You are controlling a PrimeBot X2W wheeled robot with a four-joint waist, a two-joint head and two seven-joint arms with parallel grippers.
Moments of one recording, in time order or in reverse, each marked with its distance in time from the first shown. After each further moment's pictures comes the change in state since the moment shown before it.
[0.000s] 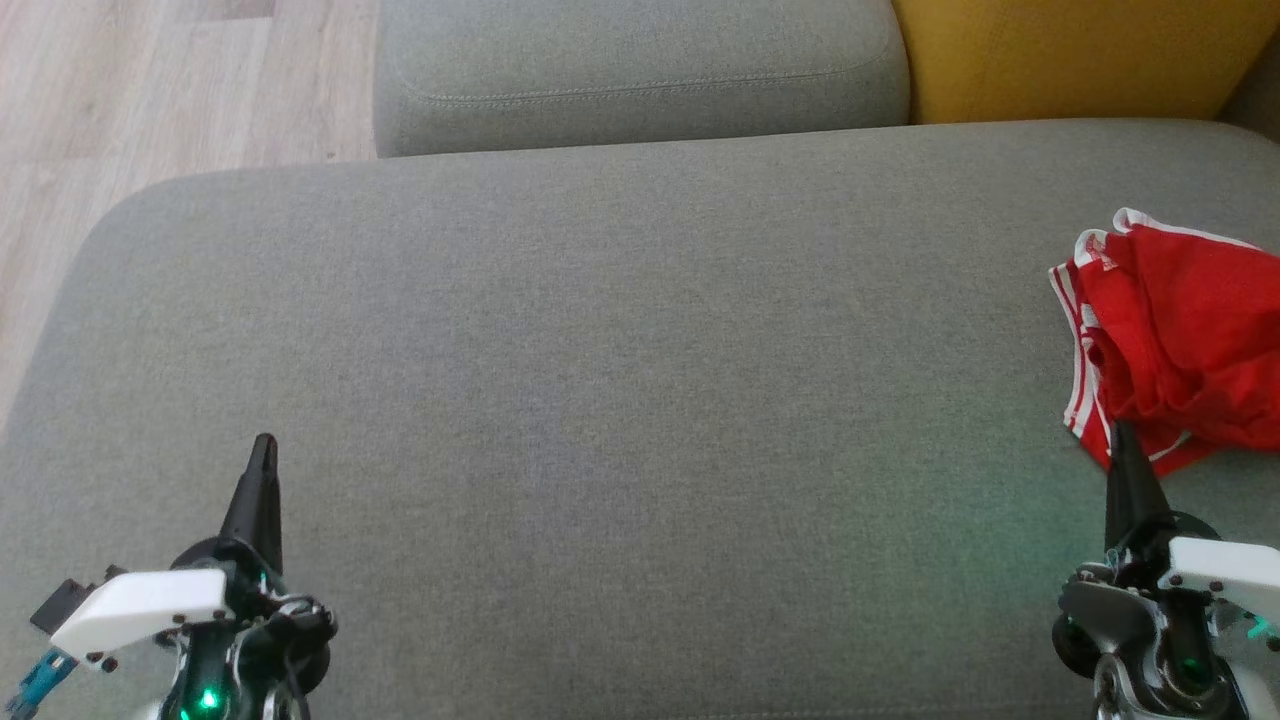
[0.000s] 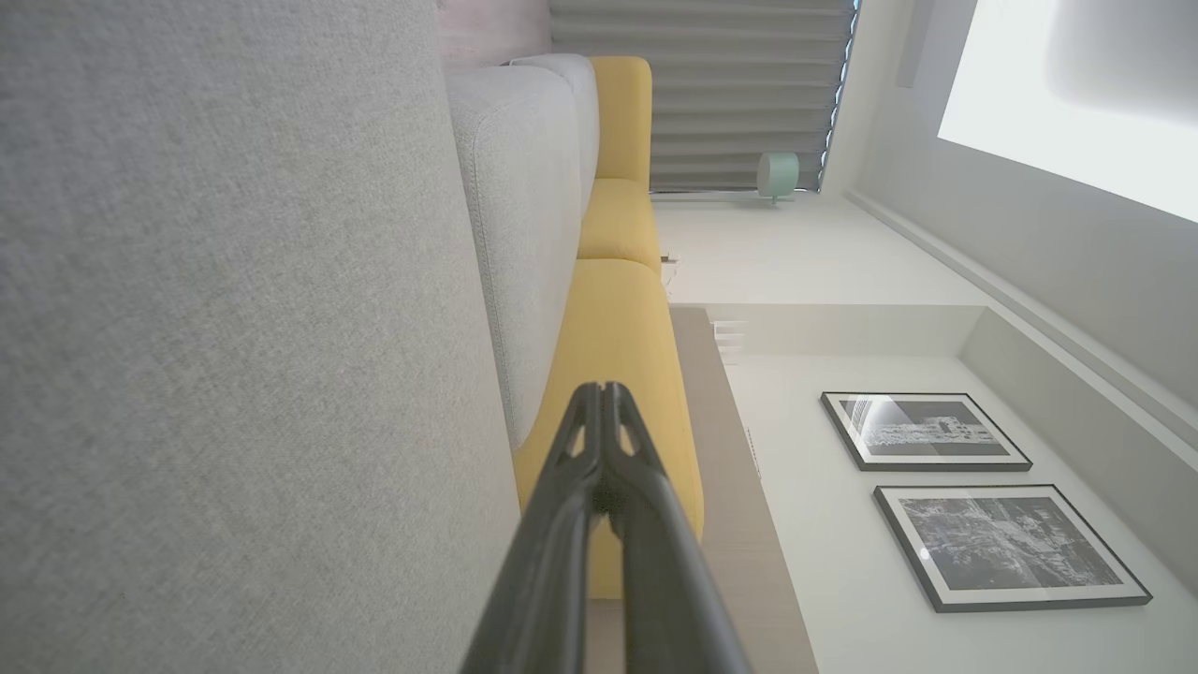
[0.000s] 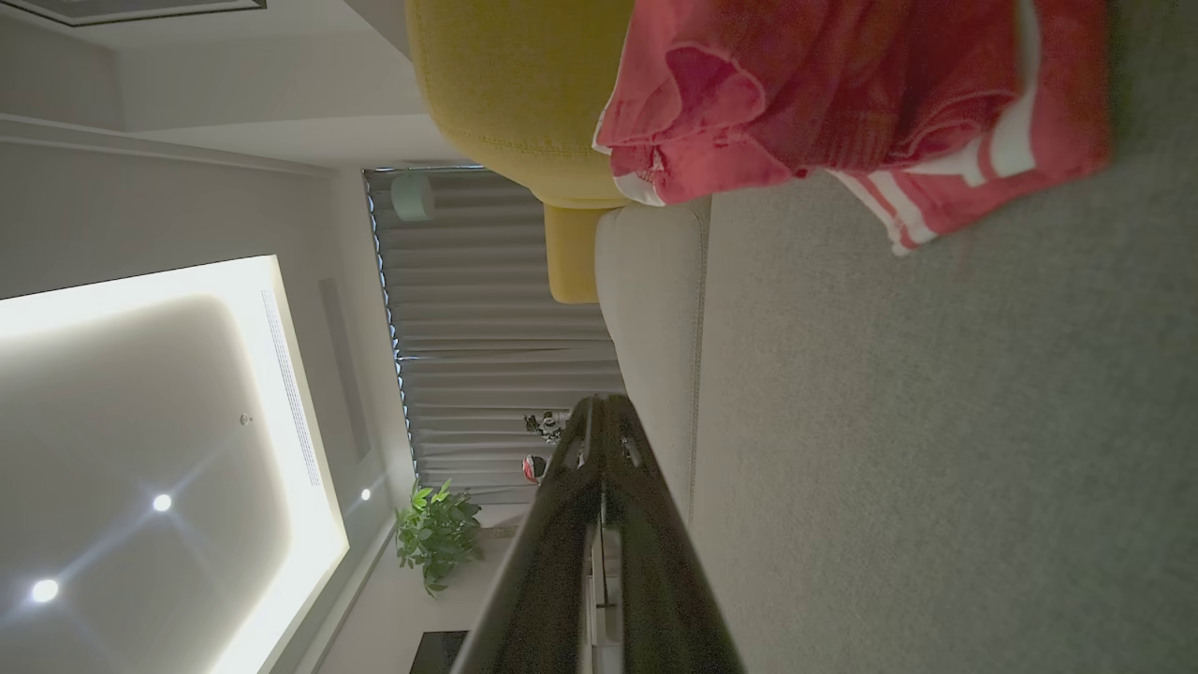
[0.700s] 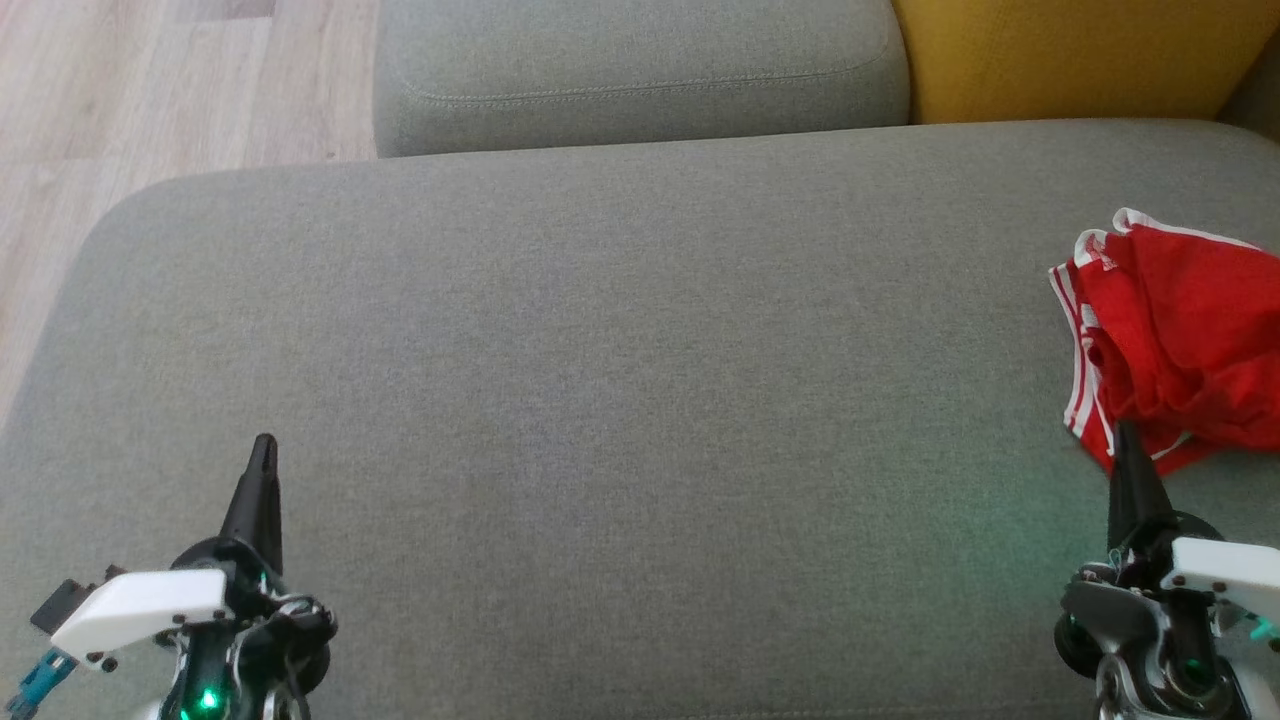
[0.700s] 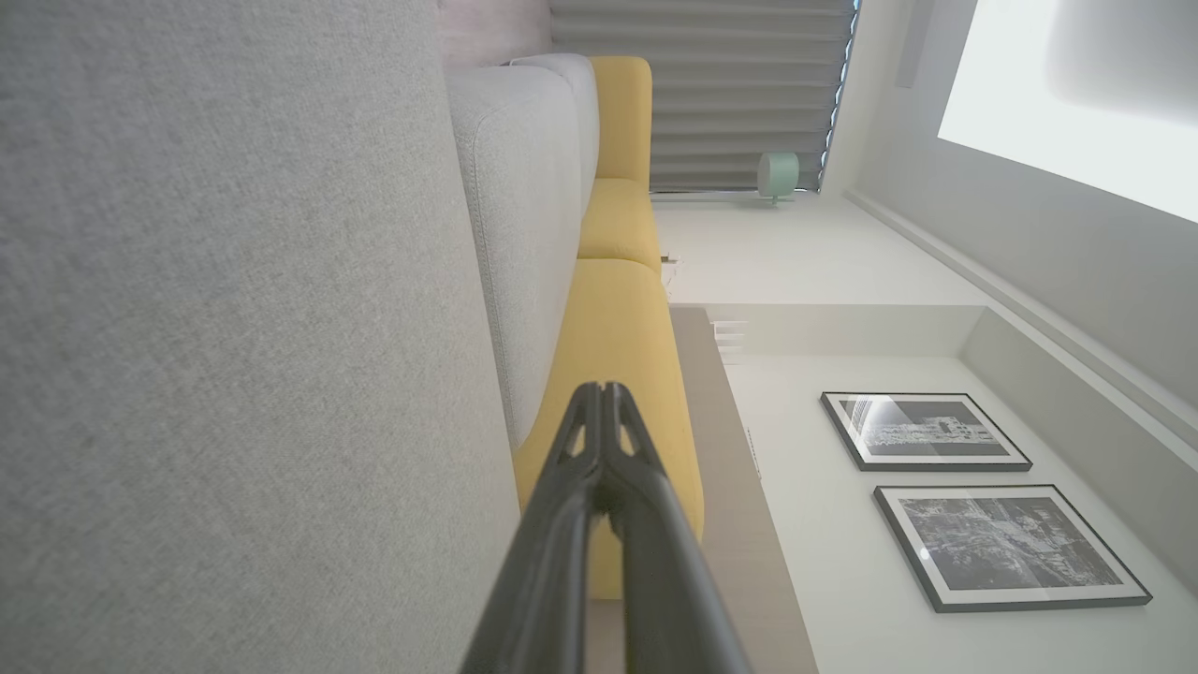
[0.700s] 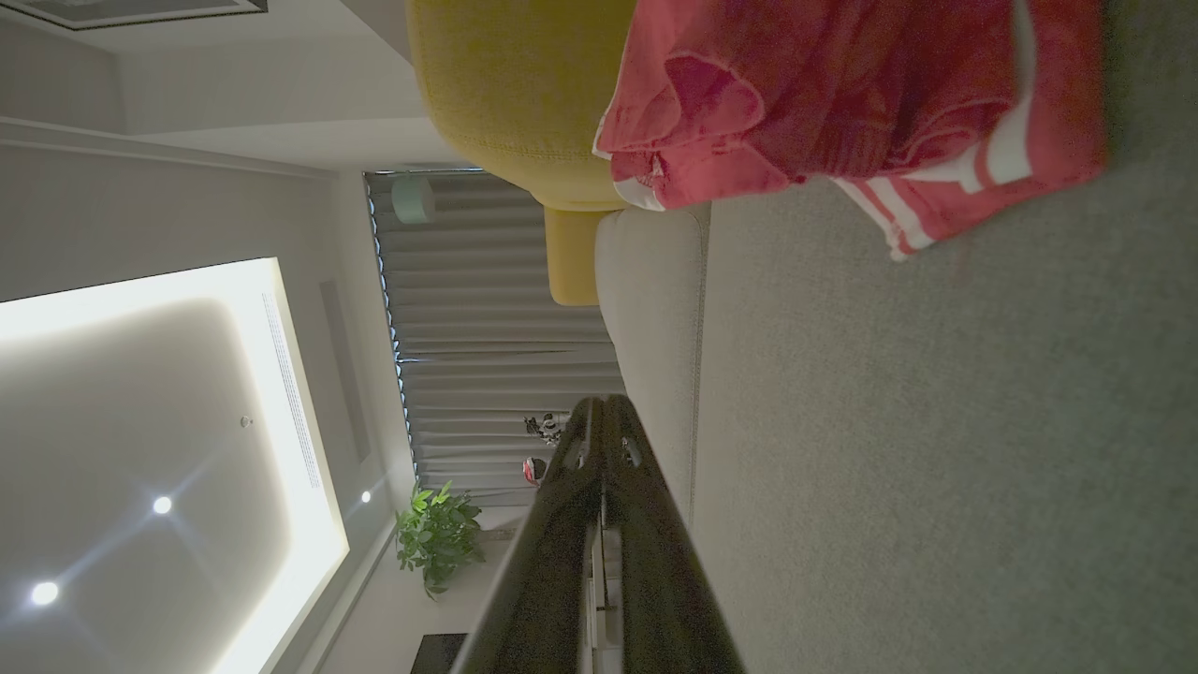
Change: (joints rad) left arm 0.000 0.000 0.000 0.000 0.000 0.000 0.000; right arm 0.000 0.000 -0.006 0.001 0.000 0.000 0.001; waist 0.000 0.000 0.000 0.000
